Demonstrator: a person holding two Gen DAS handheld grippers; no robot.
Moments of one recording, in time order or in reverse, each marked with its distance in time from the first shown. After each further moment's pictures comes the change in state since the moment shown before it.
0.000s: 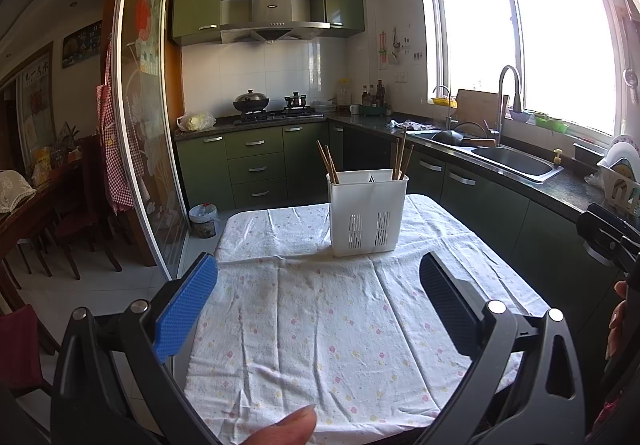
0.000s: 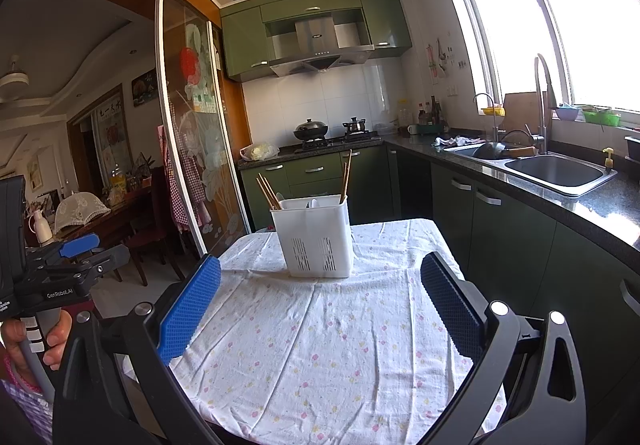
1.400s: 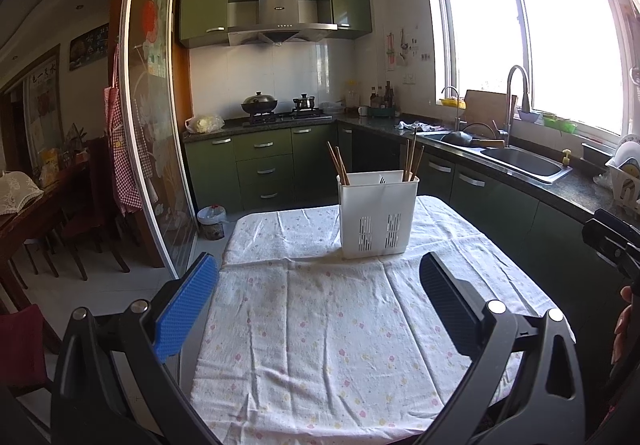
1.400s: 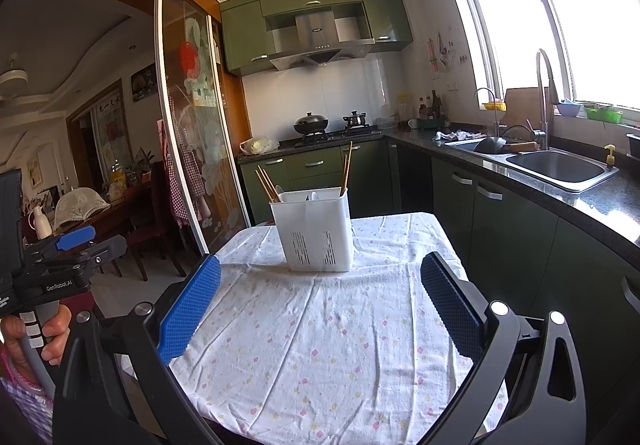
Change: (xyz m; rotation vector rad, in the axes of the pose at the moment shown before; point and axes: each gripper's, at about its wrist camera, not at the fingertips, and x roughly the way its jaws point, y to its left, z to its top) left arm 0.004 -0.013 -0.002 -0.005 -0.001 0.042; right arm 0.005 0.005 -0.014 0.002 0.015 0.001
